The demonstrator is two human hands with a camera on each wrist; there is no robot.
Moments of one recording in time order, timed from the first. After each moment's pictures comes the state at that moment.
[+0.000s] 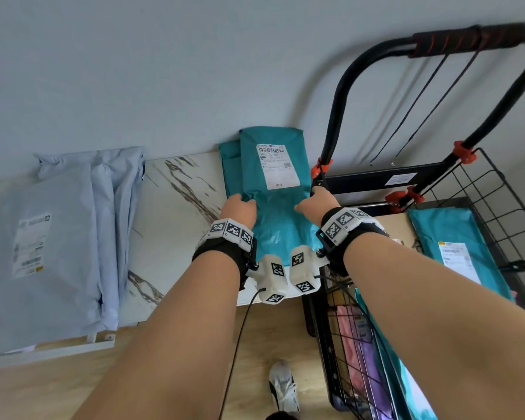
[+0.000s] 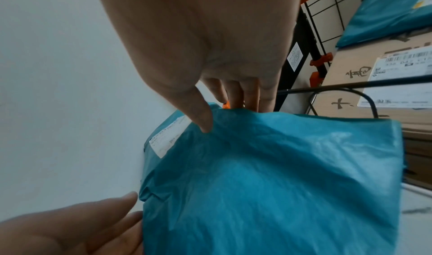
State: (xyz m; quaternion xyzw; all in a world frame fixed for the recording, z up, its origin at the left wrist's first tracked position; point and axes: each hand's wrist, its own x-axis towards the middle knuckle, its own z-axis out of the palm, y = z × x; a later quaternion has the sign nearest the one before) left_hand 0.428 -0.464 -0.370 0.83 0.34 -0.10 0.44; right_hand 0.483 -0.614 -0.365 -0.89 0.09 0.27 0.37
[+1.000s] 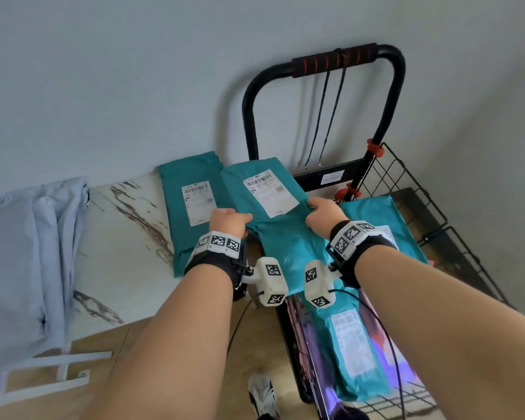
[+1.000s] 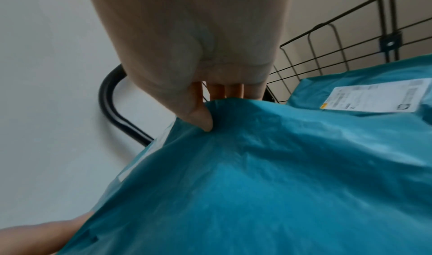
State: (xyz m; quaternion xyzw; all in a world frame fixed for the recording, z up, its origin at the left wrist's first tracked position) left_hand 0.410 -0.609 -0.325 0.73 0.37 -0.08 0.57; right_hand 0.441 -0.795 -0.321 -0.90 0.05 0.23 0.37
